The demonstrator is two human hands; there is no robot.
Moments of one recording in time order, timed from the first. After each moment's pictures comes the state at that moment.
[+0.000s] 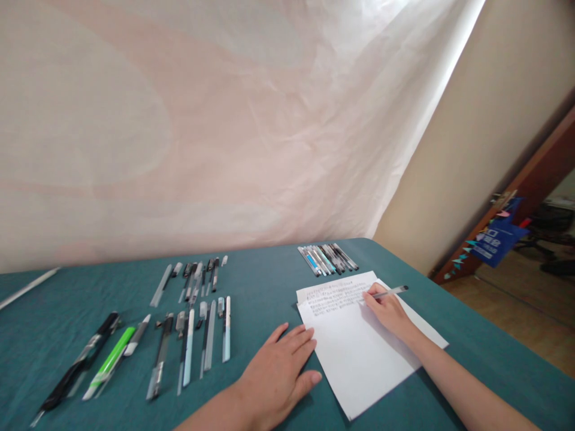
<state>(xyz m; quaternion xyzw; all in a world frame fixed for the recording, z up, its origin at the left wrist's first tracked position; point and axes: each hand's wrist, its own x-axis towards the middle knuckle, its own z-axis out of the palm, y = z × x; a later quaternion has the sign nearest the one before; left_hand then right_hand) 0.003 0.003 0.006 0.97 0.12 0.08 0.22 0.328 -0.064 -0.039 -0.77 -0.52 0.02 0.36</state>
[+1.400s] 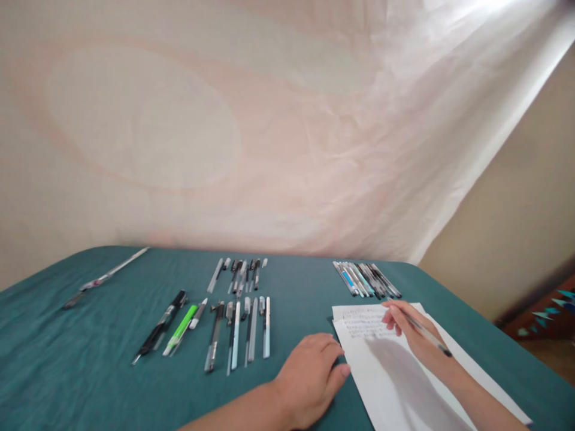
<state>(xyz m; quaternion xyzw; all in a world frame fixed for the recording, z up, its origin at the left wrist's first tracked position) -0.001 -0.002 0.003 0.92 0.20 0.21 0.26 0.271 -0.045 -0.005 -0.67 -0.56 0.16 0.46</state>
